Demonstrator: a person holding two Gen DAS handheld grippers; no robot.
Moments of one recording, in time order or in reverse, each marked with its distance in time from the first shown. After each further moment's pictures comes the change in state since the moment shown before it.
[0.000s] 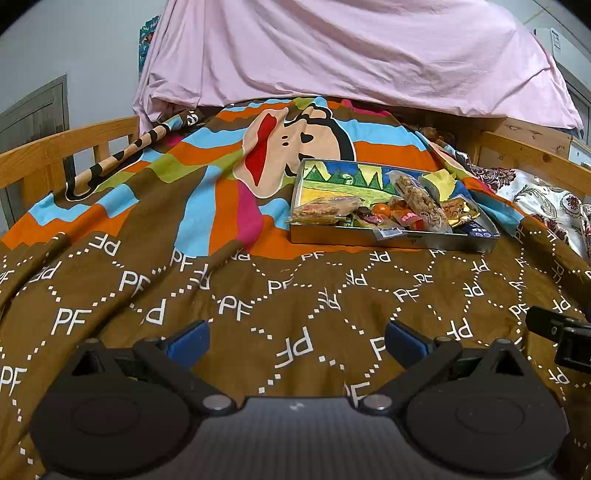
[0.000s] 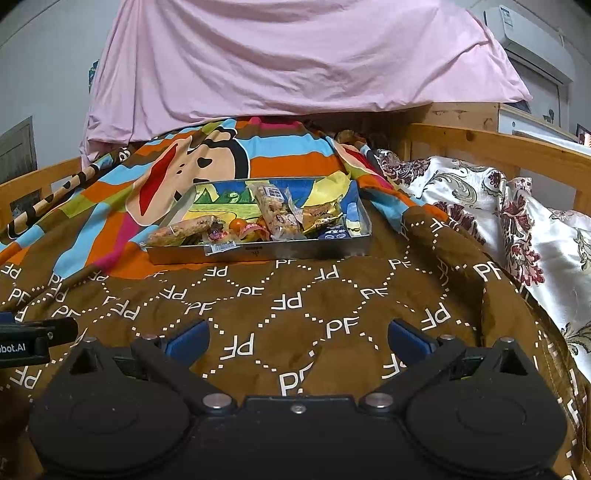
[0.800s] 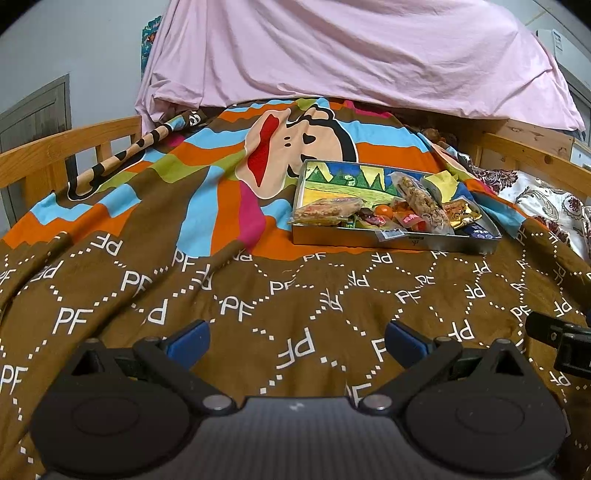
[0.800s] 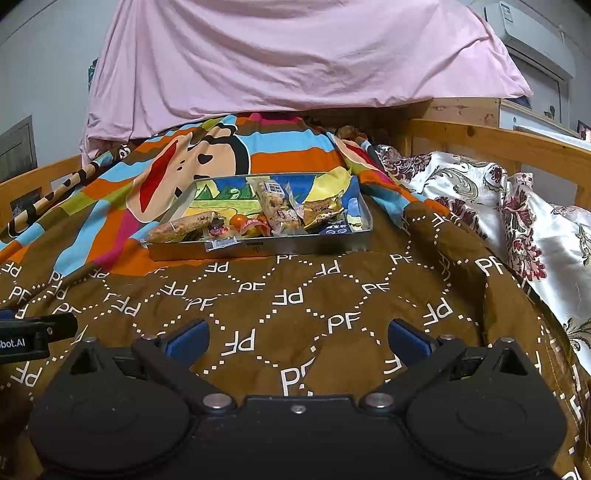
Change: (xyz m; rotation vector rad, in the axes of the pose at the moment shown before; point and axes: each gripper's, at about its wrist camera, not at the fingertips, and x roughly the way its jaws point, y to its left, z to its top) left arm 0.001 0.001 0.000 -0.003 -0.002 0.007; right arm 0.001 0.001 0.000 0.004 0.012 0.004
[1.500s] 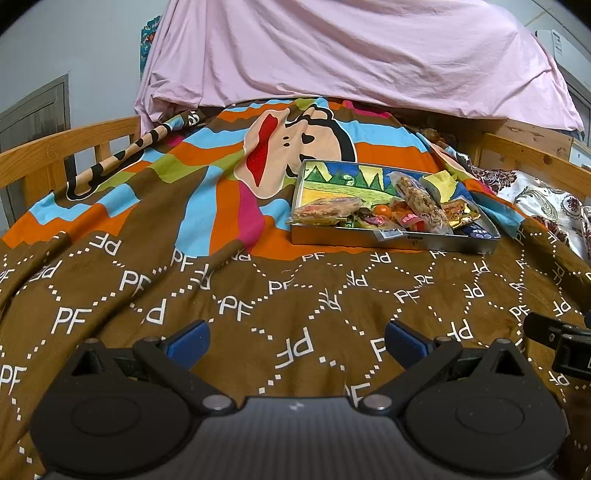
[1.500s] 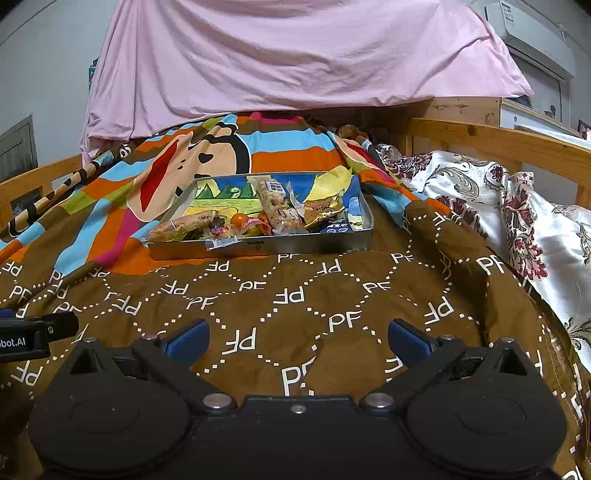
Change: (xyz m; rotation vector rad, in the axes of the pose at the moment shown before) left arm 0.000 -0.002 0.000 -0.001 0.000 0.000; right arm 0.000 0.000 0.000 -0.001 0.001 0.000
